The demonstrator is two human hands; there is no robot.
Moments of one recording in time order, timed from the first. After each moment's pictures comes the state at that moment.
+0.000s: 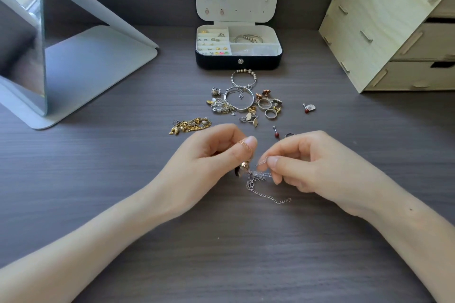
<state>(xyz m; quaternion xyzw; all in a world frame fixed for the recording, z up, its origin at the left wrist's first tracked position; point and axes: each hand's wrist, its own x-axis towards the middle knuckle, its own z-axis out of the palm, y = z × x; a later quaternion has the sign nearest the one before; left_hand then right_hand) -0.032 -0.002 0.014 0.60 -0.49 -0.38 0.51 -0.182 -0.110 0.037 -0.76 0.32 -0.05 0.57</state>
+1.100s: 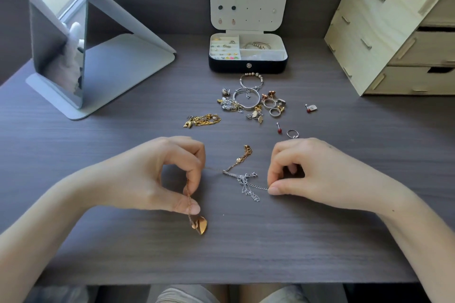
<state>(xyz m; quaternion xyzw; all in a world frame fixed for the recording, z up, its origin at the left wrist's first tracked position) 0.013 0.053 0.026 0.62 -0.67 -0.29 0.28 -0.199 -0.116 0.035 -0.94 0.14 0.02 0.30</state>
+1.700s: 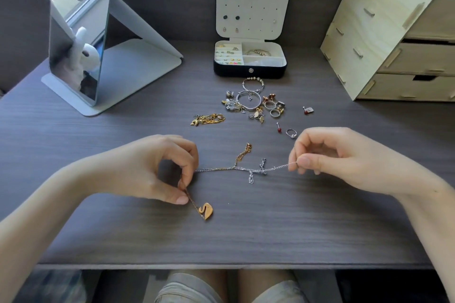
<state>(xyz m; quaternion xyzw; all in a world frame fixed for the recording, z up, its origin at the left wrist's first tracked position) 0.023 0.070 0.035 0.64 -0.68 -0.30 0.21 -0.225 -0.124 0.053 -0.86 0.16 -0.04 0.49</state>
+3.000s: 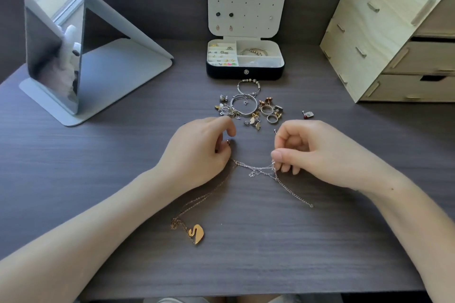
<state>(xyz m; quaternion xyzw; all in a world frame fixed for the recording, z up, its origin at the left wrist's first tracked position) -0.014 -0.010 0.006 0.76 -0.58 -0.03 0.27 -0.186 -0.131 0.044 -0.86 0.25 -0.05 0.44</state>
